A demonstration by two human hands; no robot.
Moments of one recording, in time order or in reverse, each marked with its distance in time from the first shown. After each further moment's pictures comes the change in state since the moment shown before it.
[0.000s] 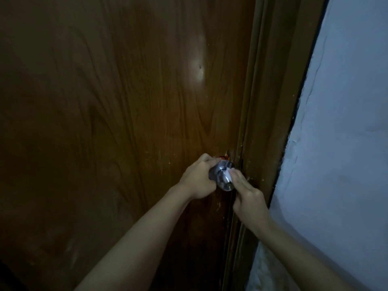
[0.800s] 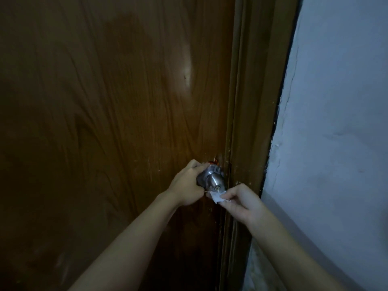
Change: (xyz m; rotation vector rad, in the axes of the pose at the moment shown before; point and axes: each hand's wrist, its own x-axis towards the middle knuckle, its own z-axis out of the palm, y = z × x) left_hand 0.002 -0.003 -0.001 -0.005 -0.018 0.001; right_hand 0.026 -0.022 -0.034 1.506 -0.128 1.315
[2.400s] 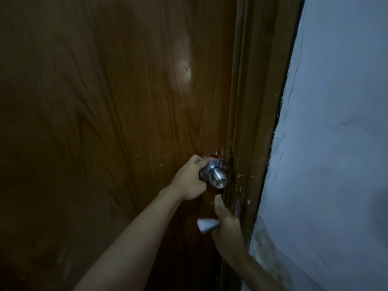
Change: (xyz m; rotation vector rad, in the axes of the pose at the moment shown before) left_hand -0.002 -0.005 0.001 -0.063 -0.011 -0.013; right_hand 0.009 0.102 -0.021 -1.241 0.209 -0.678
